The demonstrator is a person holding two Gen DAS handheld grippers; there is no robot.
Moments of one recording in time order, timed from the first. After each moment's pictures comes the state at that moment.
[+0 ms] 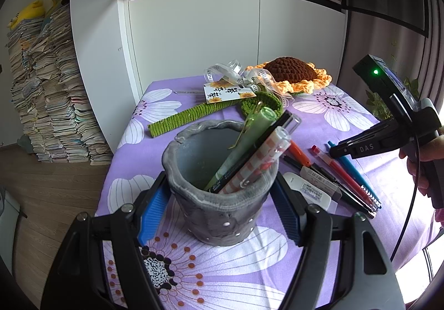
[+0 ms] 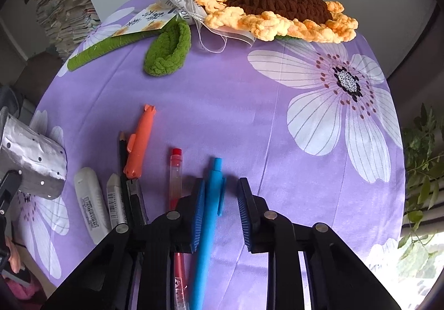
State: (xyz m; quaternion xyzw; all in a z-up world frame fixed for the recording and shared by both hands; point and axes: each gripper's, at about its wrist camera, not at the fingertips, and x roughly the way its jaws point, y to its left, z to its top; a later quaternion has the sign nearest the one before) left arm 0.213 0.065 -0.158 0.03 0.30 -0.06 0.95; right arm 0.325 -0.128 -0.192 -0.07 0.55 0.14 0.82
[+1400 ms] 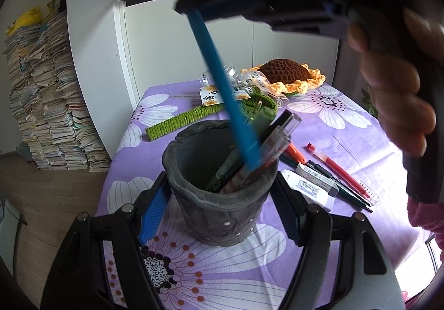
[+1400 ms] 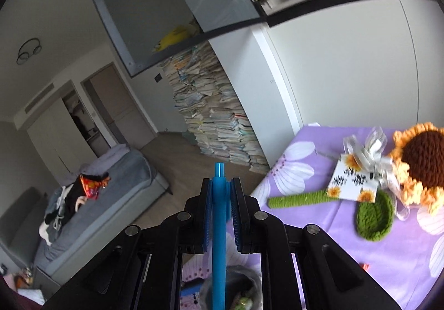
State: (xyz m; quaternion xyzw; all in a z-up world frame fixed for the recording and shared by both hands) left arm 0.205 0.065 -0.159 0.04 0.29 -0.07 0.95; right arm 0.307 -0.017 -0.065 0.12 0.29 0.45 0.84
